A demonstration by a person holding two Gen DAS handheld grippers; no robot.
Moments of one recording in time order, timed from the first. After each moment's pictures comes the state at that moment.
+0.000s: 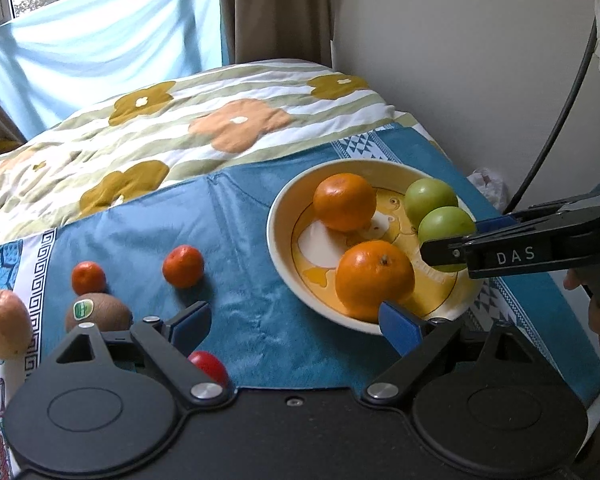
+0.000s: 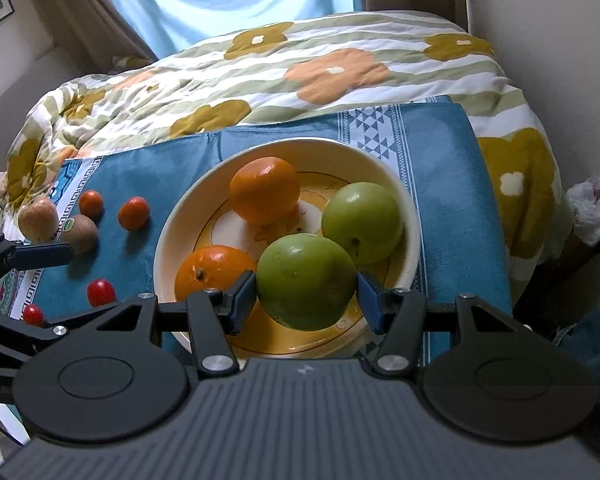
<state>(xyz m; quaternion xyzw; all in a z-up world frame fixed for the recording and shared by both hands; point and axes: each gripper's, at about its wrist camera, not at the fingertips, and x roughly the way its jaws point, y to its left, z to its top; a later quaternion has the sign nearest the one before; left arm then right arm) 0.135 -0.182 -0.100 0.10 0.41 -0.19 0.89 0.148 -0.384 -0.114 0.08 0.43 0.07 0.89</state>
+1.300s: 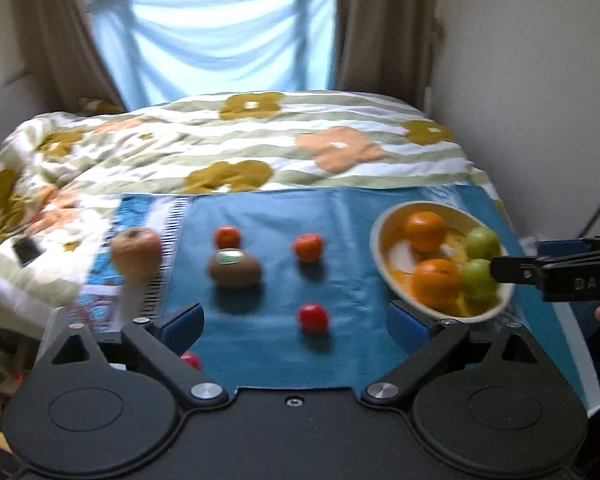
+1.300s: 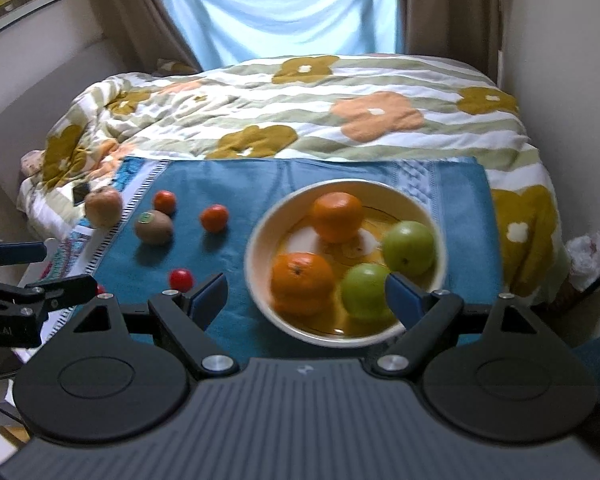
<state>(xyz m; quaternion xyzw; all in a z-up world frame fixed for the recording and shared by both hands) 0.061 -0.096 -0.028 0.03 0.39 -0.04 0.92 0.095 -0.338 -0.036 0.03 0.39 0.12 0.91</state>
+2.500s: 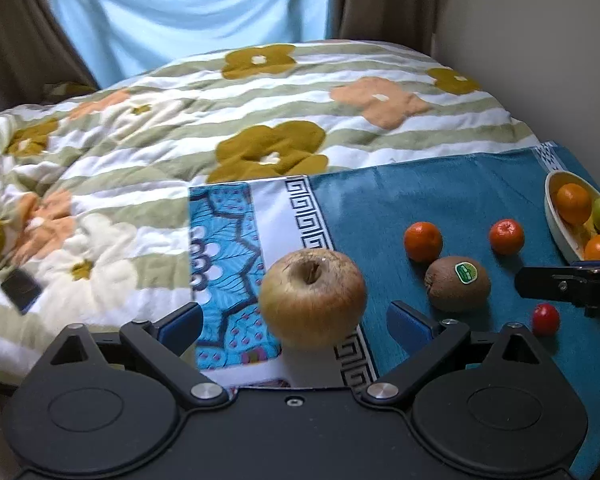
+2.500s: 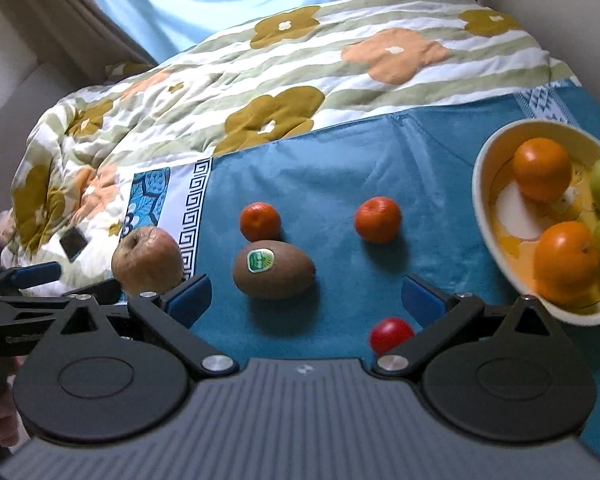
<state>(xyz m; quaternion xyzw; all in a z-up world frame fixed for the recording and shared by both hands) 0.224 0.093 -0.093 0.08 0.45 -0.13 0.88 0.192 -0.129 -0.095 0.15 0.46 0.02 0.88</state>
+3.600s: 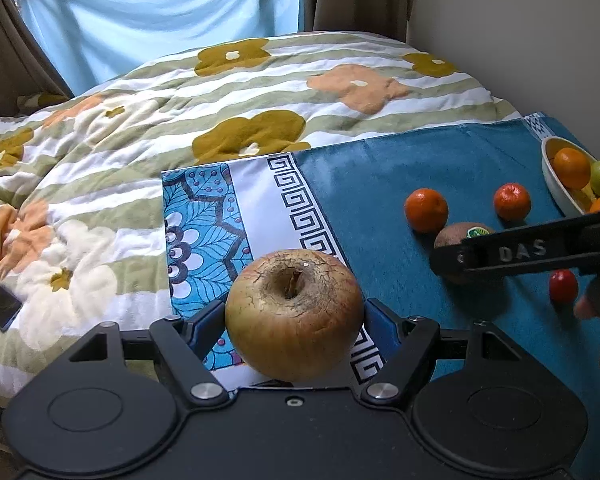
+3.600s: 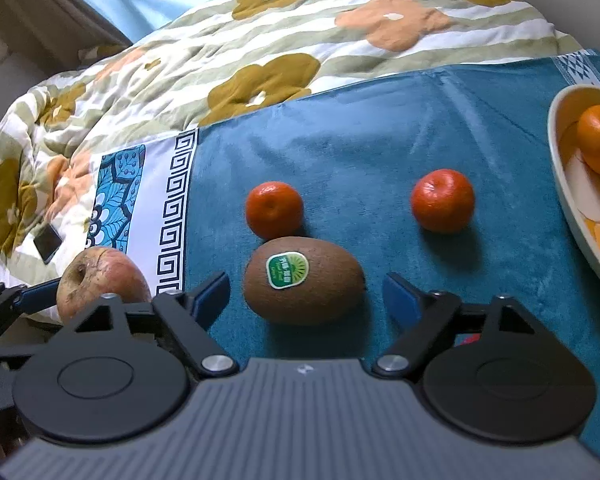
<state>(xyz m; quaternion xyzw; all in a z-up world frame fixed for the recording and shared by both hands) 0.223 0.098 -0.124 0.10 0.44 -0.16 0.88 0.236 -0.085 -0.144 0.14 0.49 -0.01 0.86</state>
